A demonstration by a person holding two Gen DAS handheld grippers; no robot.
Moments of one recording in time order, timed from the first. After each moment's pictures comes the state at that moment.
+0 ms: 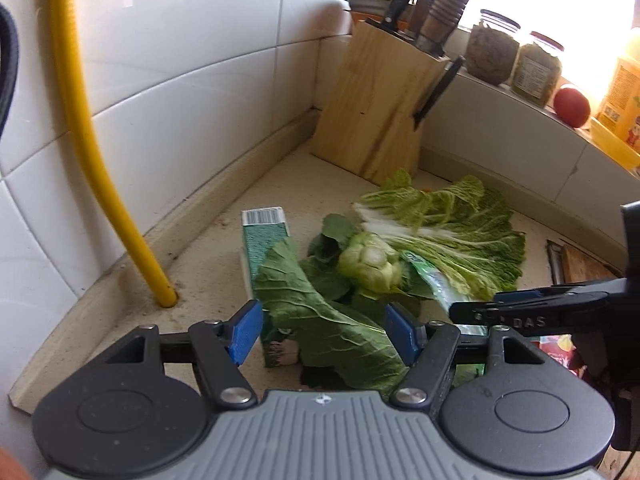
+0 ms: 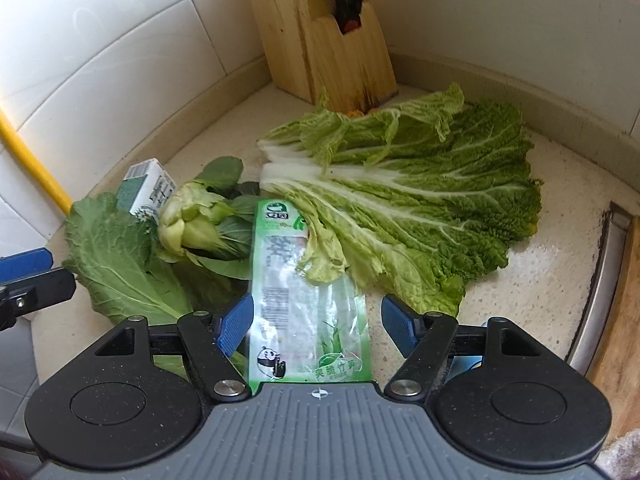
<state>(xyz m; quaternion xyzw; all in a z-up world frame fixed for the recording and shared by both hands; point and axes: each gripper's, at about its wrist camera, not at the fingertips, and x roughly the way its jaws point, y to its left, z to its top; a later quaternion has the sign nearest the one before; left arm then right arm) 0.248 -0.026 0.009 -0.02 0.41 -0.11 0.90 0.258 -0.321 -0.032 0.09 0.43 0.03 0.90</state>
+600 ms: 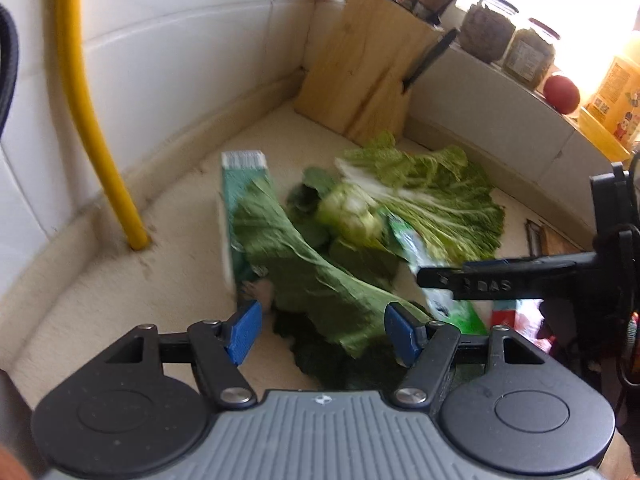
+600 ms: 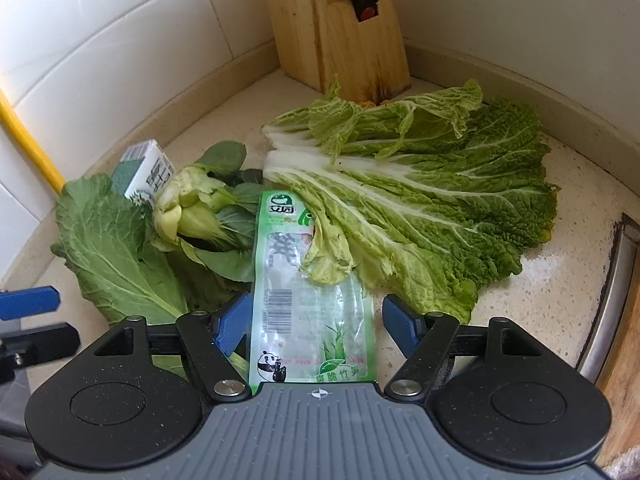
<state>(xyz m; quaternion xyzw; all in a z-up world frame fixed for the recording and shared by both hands) 0.235 -0.023 -0.011 -0.07 0.46 -0.15 0.87 0.272 -0.308 -0.036 0.05 0.44 0.03 0.89</state>
